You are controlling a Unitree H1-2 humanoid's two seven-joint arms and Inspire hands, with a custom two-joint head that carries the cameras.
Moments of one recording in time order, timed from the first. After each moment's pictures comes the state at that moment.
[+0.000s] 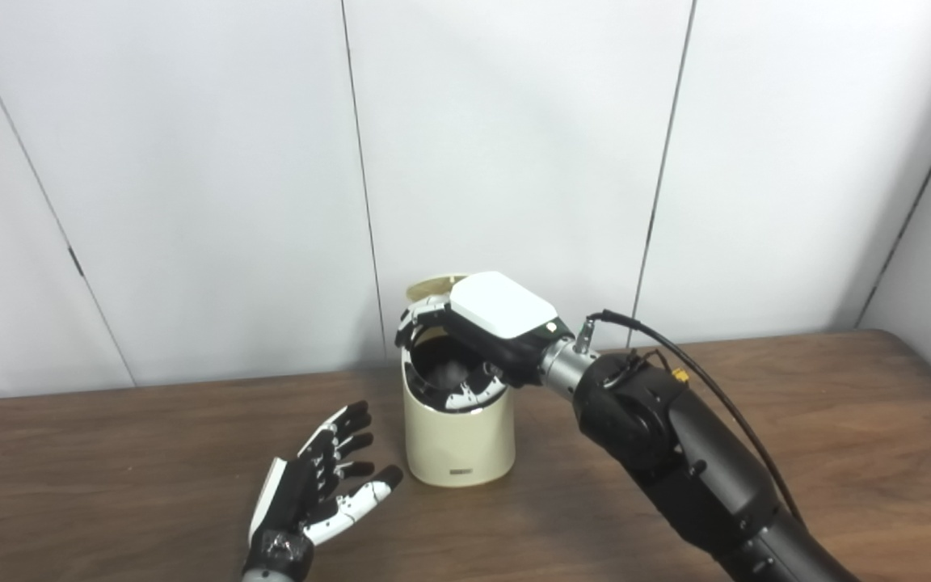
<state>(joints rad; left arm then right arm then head) -0.24 0.04 -0.06 0.08 0.04 -0.02 -0.10 -0.75 -0.29 0.39 0.05 -0.81 0.00 0.33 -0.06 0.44</state>
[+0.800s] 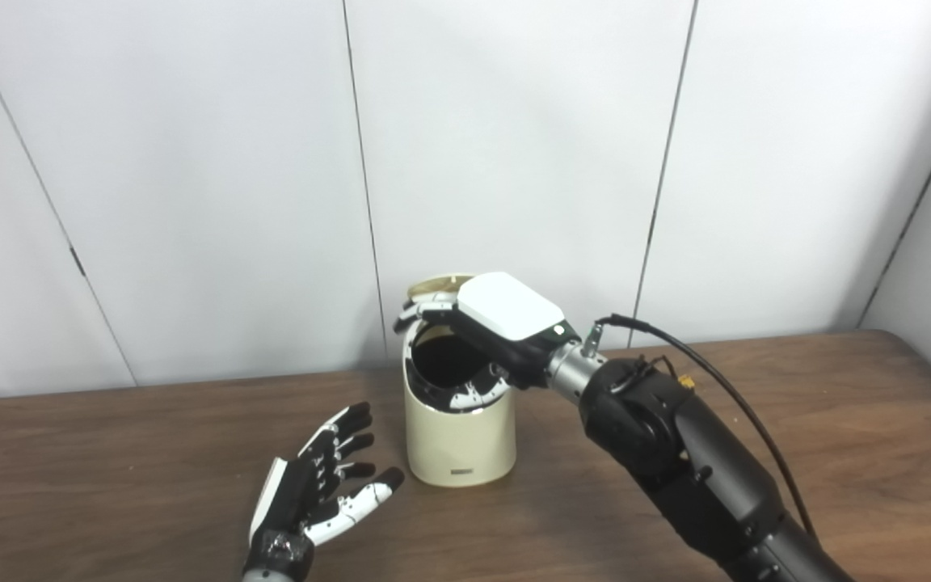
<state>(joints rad) -0.24 0.05 -0.06 0.08 0.04 -0.02 -0.10 -0.72 -0.29 0.36 0.05 -0.81 -0.04 0.24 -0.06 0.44</state>
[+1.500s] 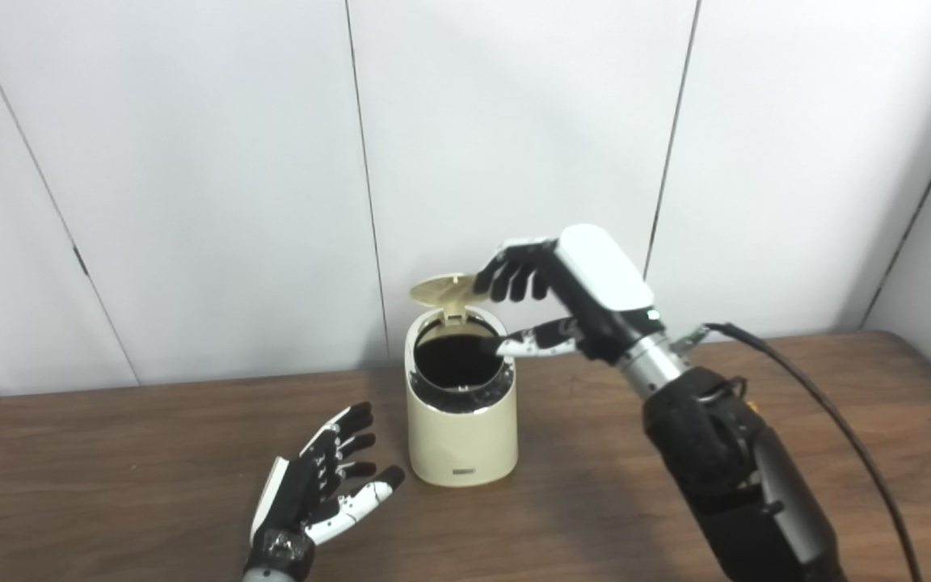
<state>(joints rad) -0.24 0.05 -0.06 0.08 0.04 -0.02 -0.10 -0.56 -0.26 0.10 -0.16 -0.62 -0.01 0.12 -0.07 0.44</state>
